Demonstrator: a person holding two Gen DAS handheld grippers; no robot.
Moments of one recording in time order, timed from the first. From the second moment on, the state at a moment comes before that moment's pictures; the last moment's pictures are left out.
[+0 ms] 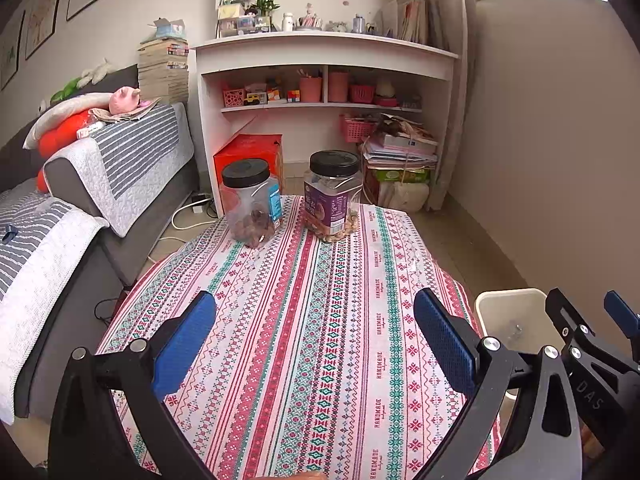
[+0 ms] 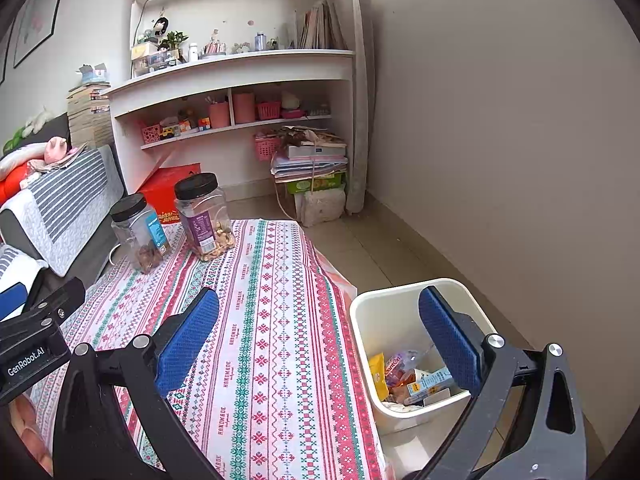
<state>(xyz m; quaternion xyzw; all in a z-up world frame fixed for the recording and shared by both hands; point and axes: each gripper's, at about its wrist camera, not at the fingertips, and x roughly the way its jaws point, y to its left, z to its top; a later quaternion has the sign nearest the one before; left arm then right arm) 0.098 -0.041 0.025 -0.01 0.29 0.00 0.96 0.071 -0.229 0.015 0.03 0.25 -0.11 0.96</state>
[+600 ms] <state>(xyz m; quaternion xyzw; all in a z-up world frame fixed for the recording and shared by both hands) 0.094 -0.048 0.027 0.00 0.28 -0.01 0.96 0.069 -0.225 0.012 0.03 0.25 -0.12 0.96</state>
